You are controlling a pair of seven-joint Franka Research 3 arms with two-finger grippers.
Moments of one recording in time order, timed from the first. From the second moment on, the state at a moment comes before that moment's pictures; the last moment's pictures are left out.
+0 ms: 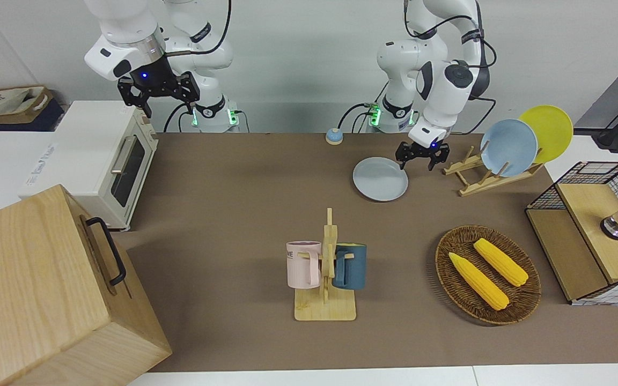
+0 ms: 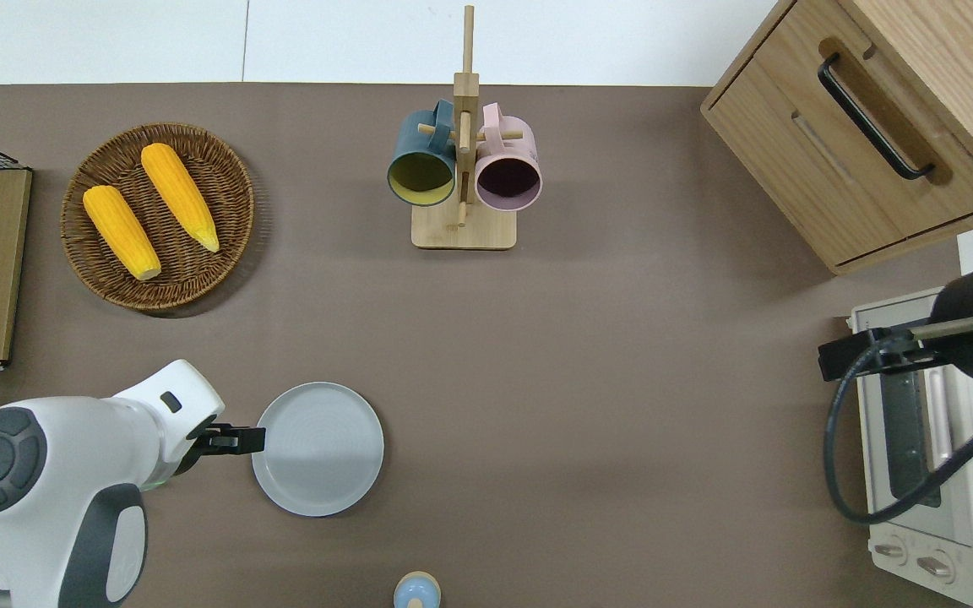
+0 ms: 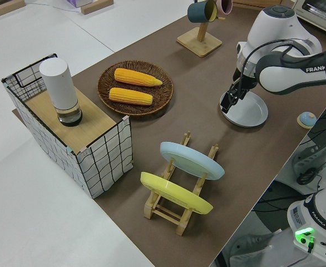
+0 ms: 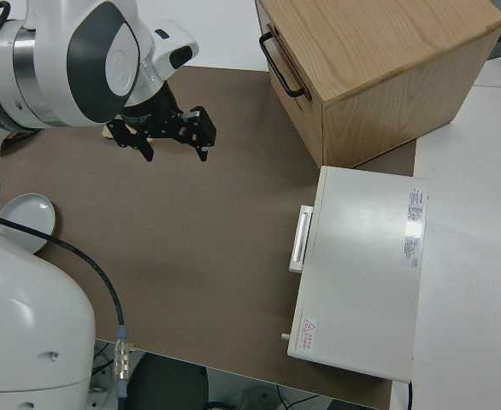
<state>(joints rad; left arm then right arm) 0.03 -0.30 -0.18 -2.57 -0.10 2.32 0.01 -0.03 -0.02 0.14 -1.48 0.00 1.33 0.02</state>
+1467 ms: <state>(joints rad) -0.02 -0.19 -0.18 -2.69 -0.11 2.54 0.00 -0.03 -0.02 0.14 -1.48 0.00 1.33 0.02</state>
